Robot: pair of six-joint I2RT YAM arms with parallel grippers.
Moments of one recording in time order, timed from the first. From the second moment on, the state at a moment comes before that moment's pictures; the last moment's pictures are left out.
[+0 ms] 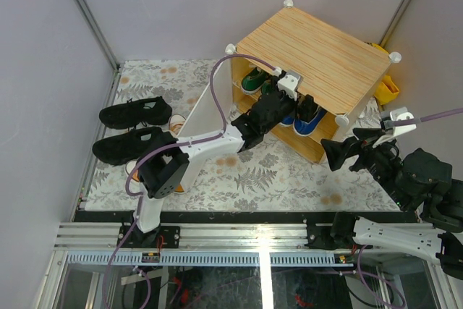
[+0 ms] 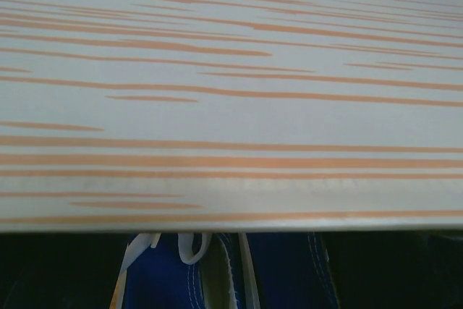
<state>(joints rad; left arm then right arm) -0.91 1.99 1.51 0.52 -0.14 -0.18 1.15 0.58 1.29 -0.90 0.72 0.25</state>
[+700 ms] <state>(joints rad) -0.92 2.00 1.49 0.48 -0.01 -0.16 1.15 0.60 1.27 -0.89 0.72 0.25</state>
